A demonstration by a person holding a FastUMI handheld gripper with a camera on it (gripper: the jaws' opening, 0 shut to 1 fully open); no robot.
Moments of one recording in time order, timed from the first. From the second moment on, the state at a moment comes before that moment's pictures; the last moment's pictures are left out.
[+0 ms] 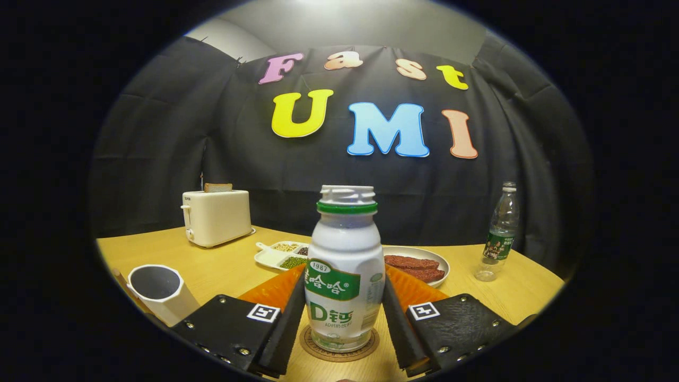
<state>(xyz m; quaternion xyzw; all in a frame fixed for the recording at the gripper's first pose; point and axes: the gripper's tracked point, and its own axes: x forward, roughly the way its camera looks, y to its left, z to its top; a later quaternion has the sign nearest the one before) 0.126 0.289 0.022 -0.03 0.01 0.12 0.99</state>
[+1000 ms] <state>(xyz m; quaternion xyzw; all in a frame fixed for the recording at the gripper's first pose) 0.022 0.286 0.230 -0.02 -0.05 0.09 0.99</state>
